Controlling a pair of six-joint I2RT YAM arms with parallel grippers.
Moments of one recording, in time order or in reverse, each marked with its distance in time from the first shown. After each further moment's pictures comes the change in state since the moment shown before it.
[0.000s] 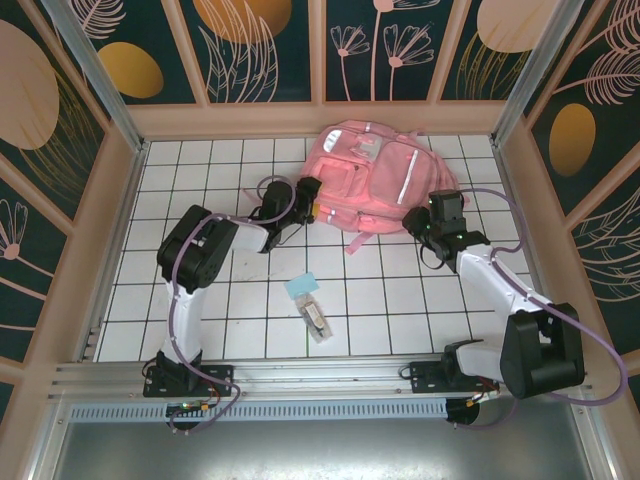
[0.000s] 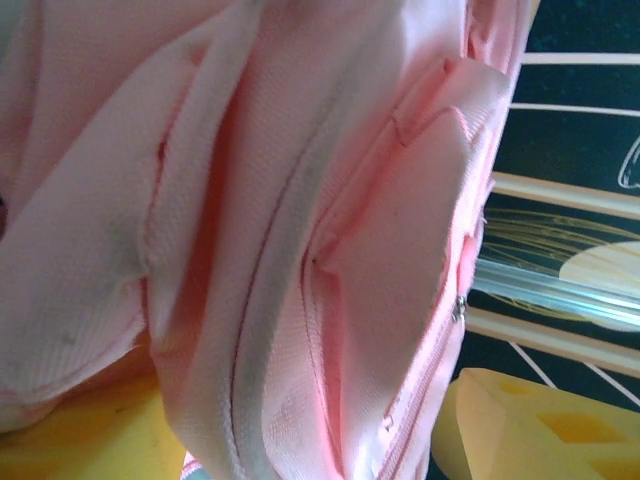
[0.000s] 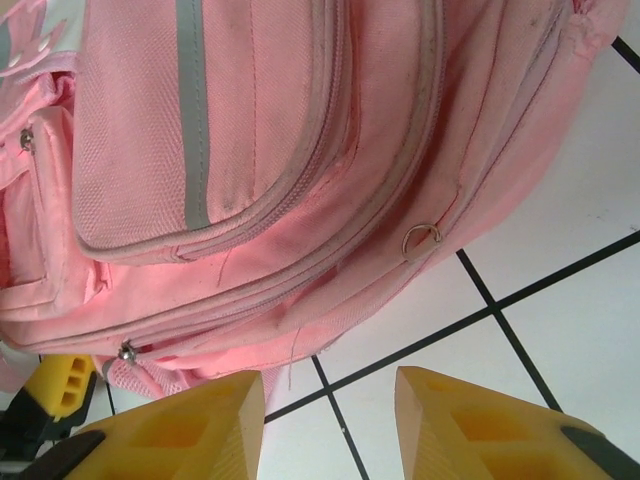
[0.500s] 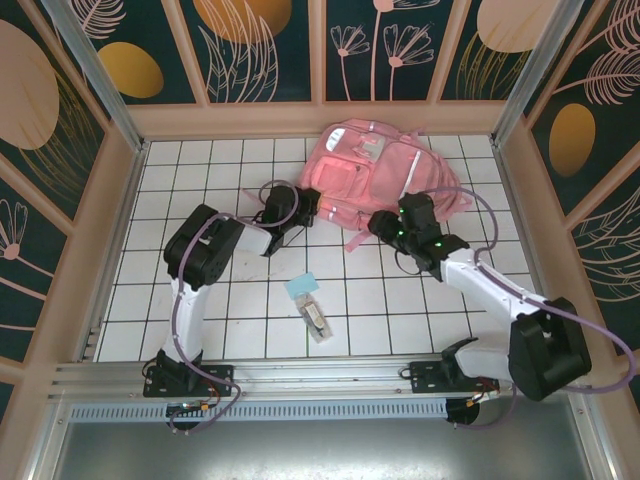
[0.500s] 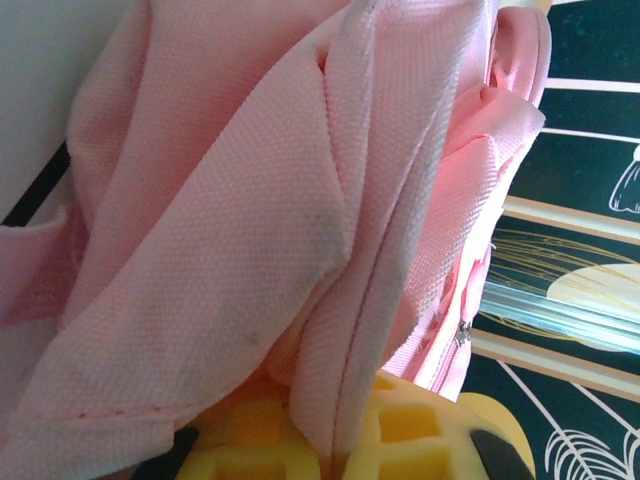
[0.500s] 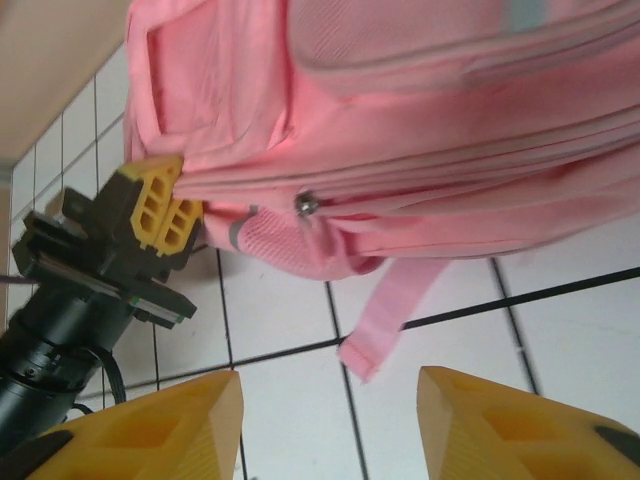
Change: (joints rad) left arm -0.014 0.008 -0.042 0.082 -0.050 -0.053; right arm 0.249 0.031 0.000 0.101 -0.043 0.041
